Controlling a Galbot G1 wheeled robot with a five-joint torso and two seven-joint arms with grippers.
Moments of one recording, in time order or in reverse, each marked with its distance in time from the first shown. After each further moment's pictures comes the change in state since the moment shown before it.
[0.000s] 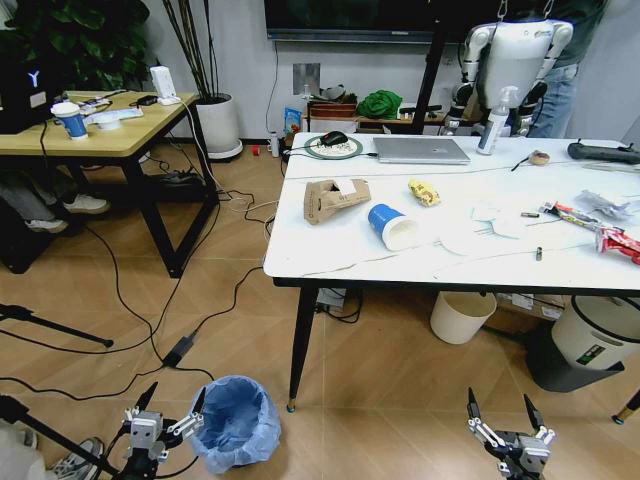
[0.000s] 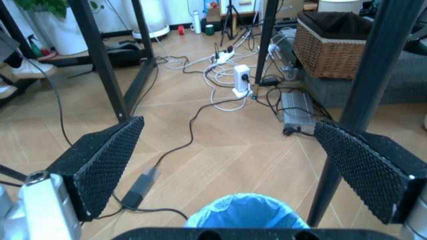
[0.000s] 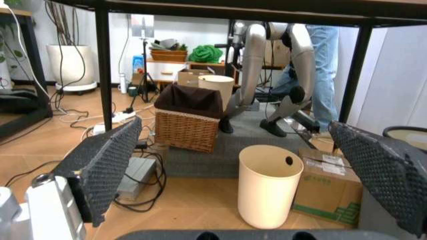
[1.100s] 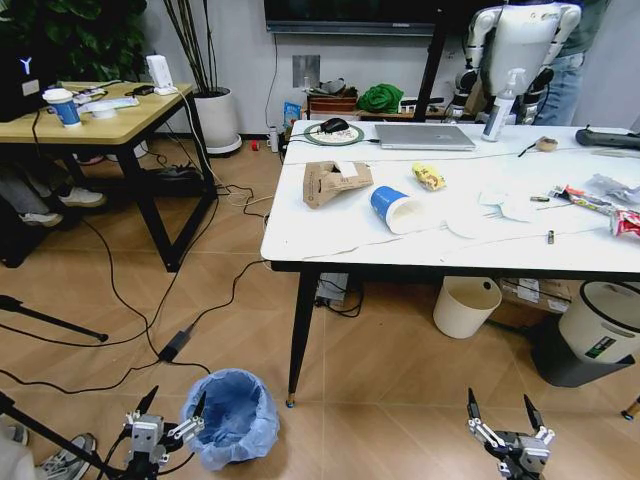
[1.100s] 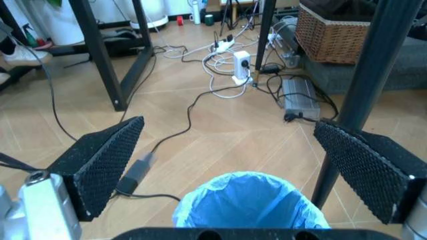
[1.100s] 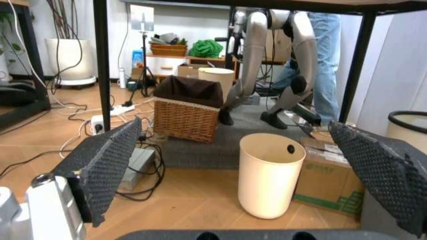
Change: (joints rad) left arm 0.001 -0.006 0.004 0.014 0.005 -0.001 0.003; right arm 0.001 -0.005 0.003 -0.005 0.002 0.001 -0.001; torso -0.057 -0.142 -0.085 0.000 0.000
